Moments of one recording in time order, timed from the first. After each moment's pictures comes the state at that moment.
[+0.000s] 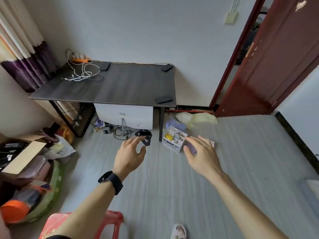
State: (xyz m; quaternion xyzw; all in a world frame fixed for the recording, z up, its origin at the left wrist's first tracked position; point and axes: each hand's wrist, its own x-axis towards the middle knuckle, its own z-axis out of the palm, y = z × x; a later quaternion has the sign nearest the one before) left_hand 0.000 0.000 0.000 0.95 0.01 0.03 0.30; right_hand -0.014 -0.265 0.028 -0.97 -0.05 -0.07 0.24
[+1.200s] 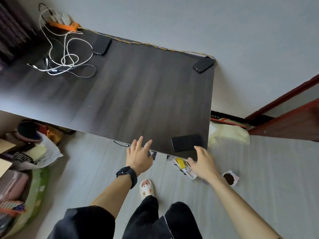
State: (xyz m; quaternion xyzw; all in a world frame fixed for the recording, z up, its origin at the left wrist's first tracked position) left_hand 0.539 0.038 -0.168 0.95 0.11 -0.22 0.20; right_hand 0.571 -0.218 -0.139 -0.94 0.02 0.26 0.20
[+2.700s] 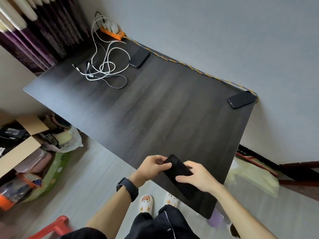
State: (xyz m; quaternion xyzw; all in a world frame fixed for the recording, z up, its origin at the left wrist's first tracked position) left_hand 0.647 0.043 -0.125 0.66 0.30 -0.22 0.65; right_hand 0.736 -0.164 -0.113 -0.78 -0.13 0.48 0.37
